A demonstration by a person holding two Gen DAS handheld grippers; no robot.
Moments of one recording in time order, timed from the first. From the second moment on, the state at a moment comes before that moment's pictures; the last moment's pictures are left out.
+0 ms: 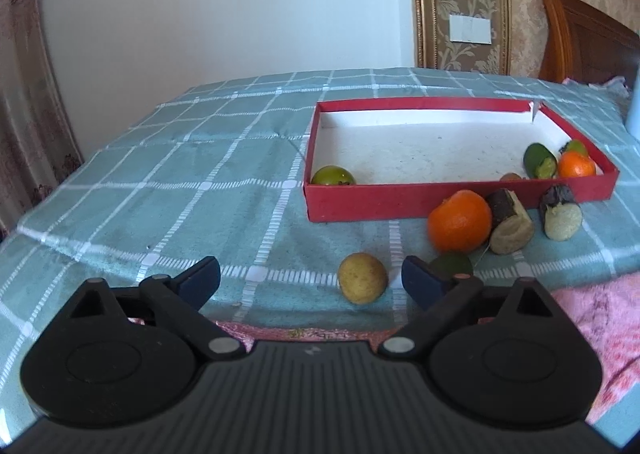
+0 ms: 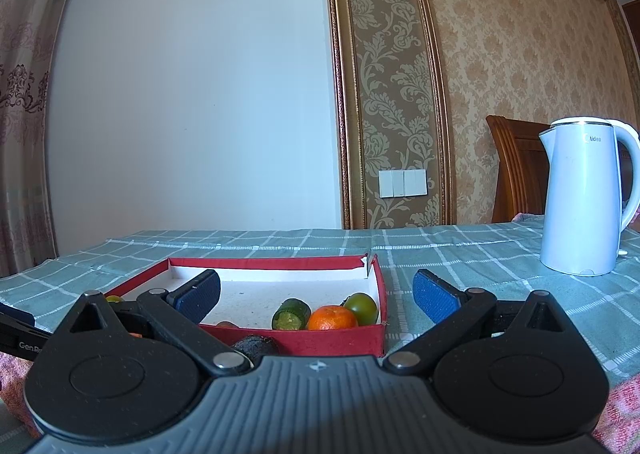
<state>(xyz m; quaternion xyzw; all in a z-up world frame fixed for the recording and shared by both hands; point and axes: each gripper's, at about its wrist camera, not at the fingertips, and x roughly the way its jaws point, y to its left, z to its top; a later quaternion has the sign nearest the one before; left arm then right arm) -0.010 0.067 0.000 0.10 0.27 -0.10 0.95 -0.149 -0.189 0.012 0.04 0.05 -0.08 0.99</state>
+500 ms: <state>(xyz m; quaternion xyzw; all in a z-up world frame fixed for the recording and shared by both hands) -0.025 0.072 -0.005 0.11 0.23 -0.12 0.96 -0.148 -0.190 0.011 0.04 0.05 -0.08 0.99</state>
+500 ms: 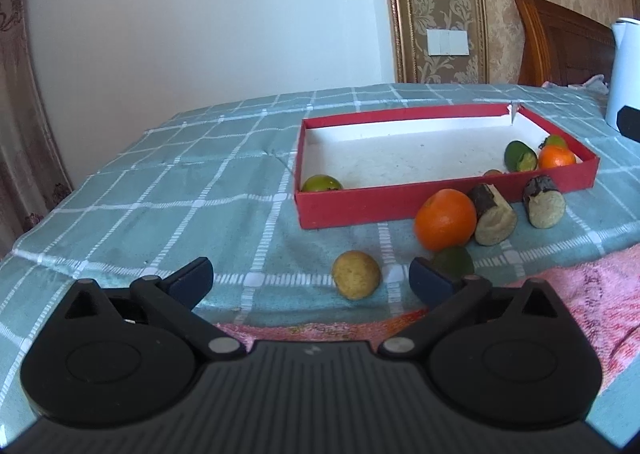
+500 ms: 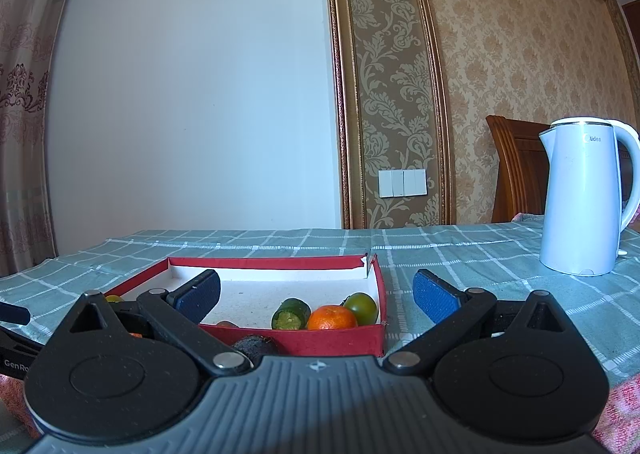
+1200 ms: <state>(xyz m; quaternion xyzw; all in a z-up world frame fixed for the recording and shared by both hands) -0.053 0.051 0.011 0.11 0.20 -0.25 0.94 -0.147 -0.190 0.009 0.04 0.05 -0.08 0.99</state>
